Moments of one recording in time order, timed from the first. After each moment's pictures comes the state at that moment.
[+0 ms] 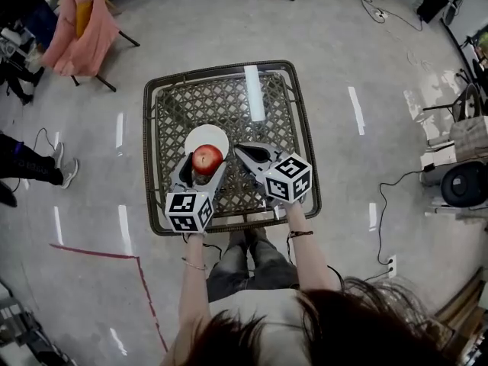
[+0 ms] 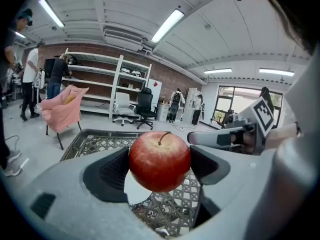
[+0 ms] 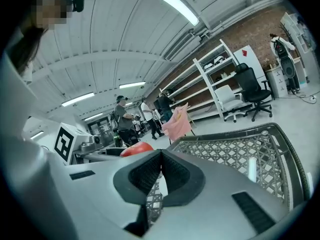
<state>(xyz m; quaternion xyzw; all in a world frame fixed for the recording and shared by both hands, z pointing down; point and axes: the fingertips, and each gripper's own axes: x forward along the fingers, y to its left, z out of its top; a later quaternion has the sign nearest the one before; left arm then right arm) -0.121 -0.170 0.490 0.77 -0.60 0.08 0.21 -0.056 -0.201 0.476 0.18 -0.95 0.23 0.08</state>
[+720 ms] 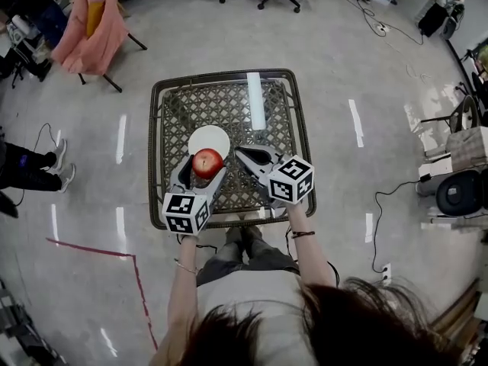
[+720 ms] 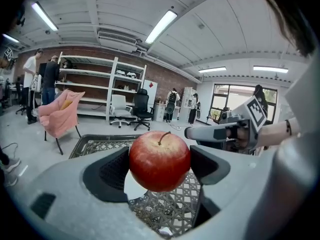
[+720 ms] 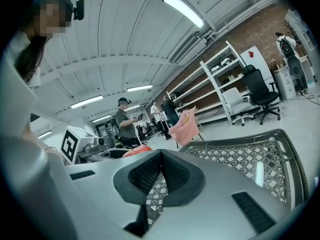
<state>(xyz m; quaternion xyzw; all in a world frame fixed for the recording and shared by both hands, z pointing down) -0.114 -0.140 0.454 0.78 -0.59 0.10 0.19 -0.051 -0.175 0.434 0.15 -0.96 0.22 0.06</state>
